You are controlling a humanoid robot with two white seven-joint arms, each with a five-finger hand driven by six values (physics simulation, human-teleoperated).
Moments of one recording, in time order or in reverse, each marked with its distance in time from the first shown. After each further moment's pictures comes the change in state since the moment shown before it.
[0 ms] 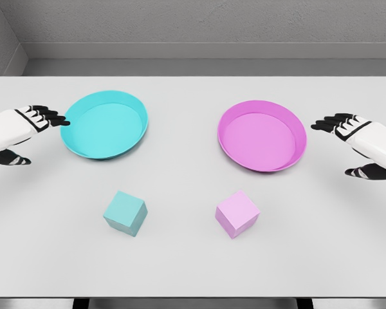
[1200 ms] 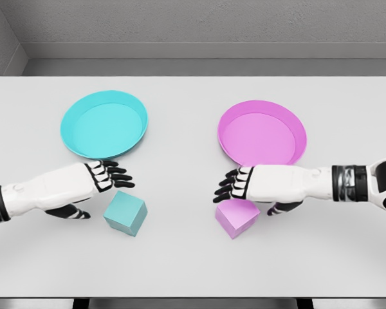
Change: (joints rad) left arm 0.190 -0.070 -0.019 -0.318 0.013 0.000 -0.046; right arm -0.588 0.232 0.605 -0.002 0.004 -0.194 0.434
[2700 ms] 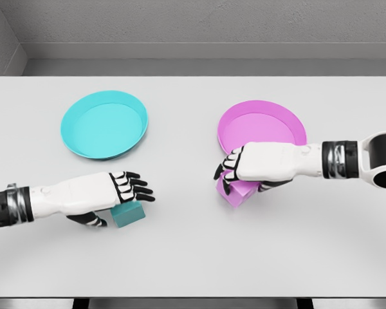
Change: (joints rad) left arm -0.130 -0.052 -0.151 0.008 -0.026 0.000 -0.066; right arm -0.124 0.057 -0.008 0.002 0.026 0.044 0.071
